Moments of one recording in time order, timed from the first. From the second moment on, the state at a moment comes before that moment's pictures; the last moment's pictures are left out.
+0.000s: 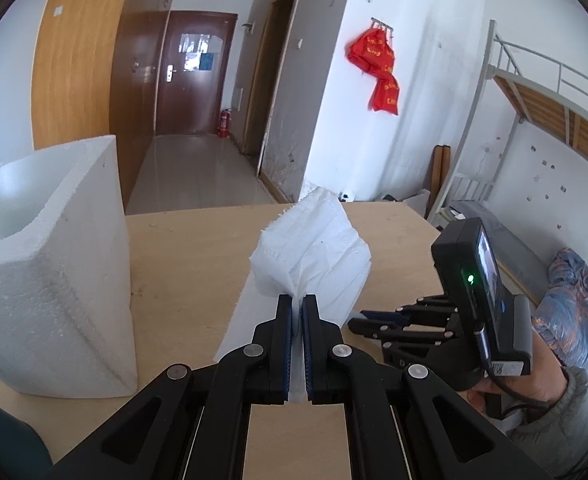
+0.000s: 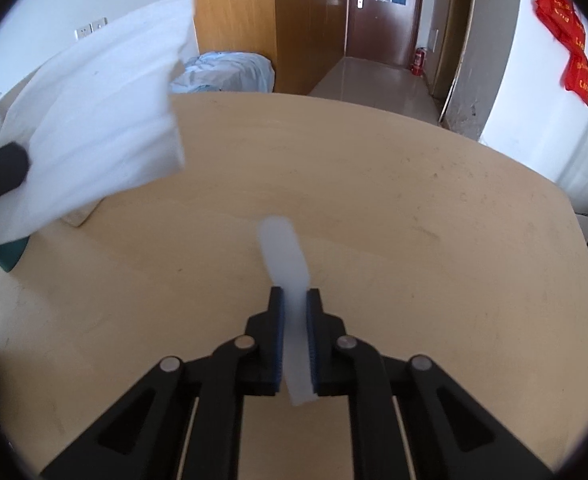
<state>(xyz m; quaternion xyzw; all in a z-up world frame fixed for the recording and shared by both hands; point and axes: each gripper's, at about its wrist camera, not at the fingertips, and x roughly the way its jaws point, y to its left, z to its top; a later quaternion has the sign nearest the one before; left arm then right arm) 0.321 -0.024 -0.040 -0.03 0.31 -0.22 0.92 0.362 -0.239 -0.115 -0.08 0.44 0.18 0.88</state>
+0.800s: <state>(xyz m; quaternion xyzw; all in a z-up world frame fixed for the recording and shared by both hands) 0.232 -0.011 -0.053 -0.02 0.32 -0.15 0.94 0.286 -0.247 -0.087 -0.04 0.37 0.20 0.90</state>
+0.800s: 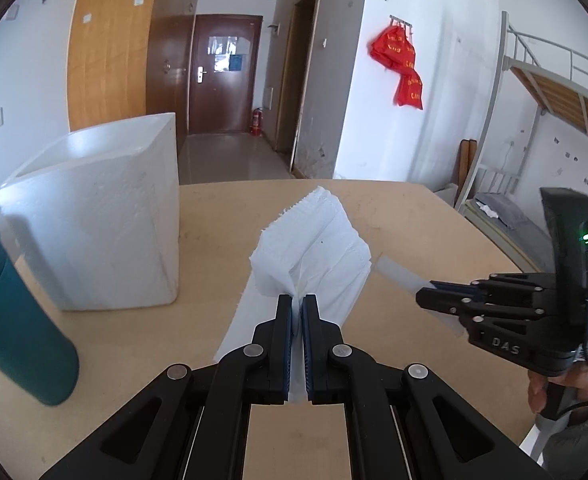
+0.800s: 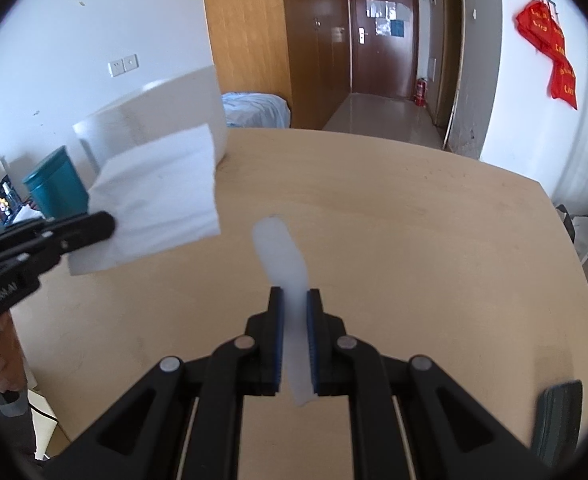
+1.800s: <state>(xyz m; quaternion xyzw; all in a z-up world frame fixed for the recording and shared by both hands) 0.113 0.039 -0.020 -0.02 0.24 -0.06 0.97 0.140 -0.188 -0.031 -0.04 0.27 0.29 0.92</state>
